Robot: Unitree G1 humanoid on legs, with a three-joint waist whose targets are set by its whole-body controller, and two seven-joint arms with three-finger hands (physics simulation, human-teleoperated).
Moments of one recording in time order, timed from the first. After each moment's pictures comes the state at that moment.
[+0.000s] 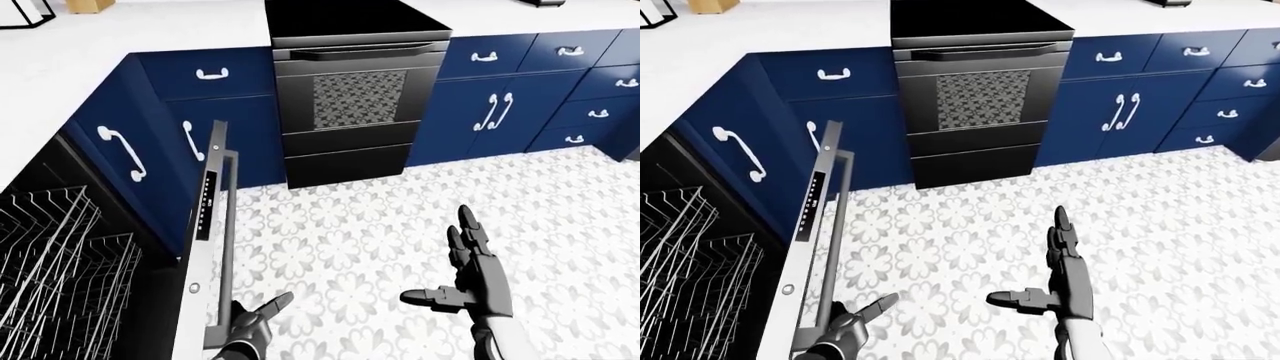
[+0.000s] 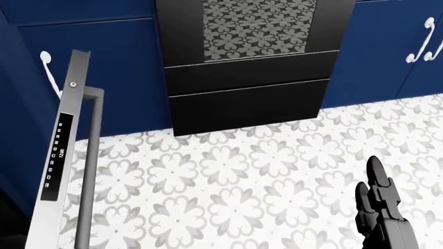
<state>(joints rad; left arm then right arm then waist) -0.52 -0.01 0.40 1.42 -0.12 -0.04 0.55 0.26 0.02 -0.17 -0.38 0.01 0.20 0.11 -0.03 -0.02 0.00</state>
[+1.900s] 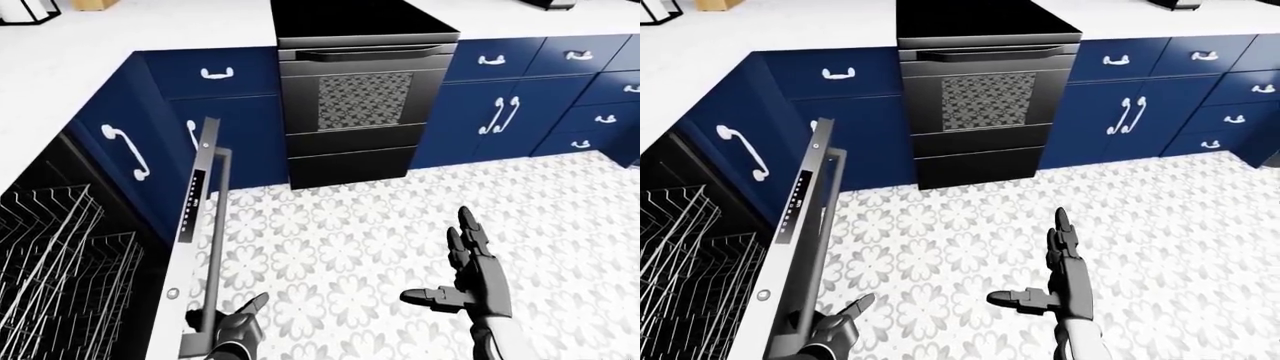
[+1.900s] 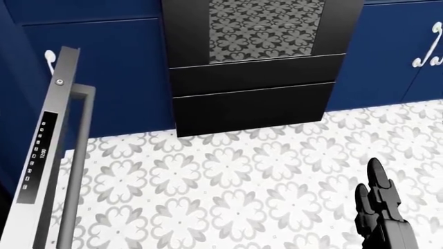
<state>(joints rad) -0.51 0.03 0.42 1.43 -0.11 -0.12 0.82 0.26 0.02 -0.17 -0.37 0.03 0.20 0.10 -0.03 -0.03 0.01</state>
